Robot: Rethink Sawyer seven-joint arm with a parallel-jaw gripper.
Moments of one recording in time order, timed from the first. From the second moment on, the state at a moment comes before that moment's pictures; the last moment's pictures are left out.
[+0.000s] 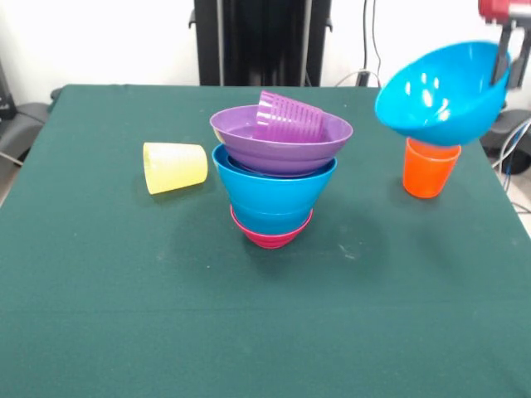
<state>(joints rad) 0.47 -0.69 -0.42 1.69 0.45 0.25 2.13</state>
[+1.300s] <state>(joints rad) 0.20 -1.13 -0.35 1.96 0.28 0.40 2.13</state>
